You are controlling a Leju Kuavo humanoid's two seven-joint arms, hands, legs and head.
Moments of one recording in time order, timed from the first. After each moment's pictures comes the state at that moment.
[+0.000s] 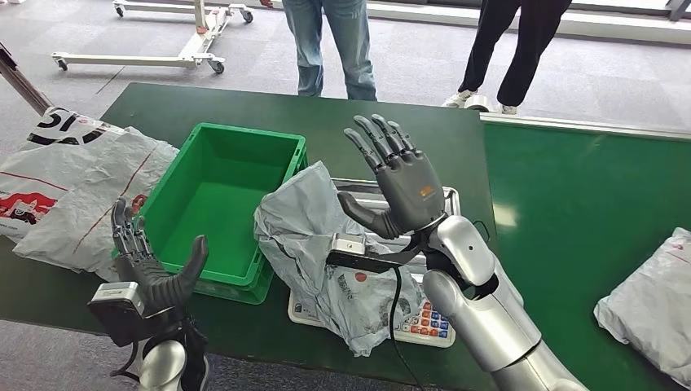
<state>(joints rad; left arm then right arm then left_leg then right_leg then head) 0.05 -0.24 0.02 -1.63 -0.09 0.29 -0.70 -0.53 -0.03 0.58 -1.40 1.21 -0.33 -0.21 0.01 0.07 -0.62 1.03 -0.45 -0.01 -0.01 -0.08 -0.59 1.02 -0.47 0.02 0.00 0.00</state>
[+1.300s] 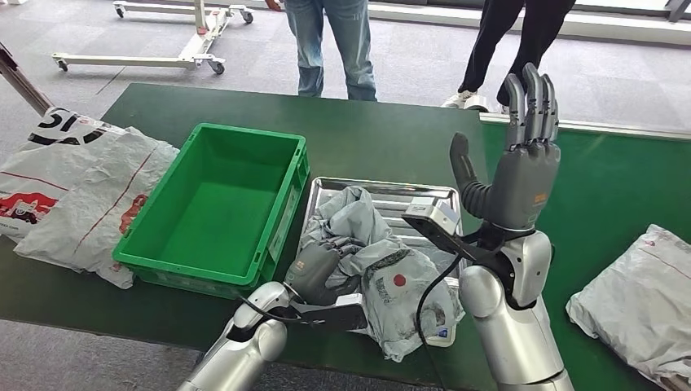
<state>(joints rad) -0.29 -0.15 -0.44 -1.03 -0.88 0.04 -0.47 -0.40 0.05 0.27 -1.59 1.22 -0.67 -0.23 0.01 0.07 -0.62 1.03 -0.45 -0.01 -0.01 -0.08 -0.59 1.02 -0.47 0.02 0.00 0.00</state>
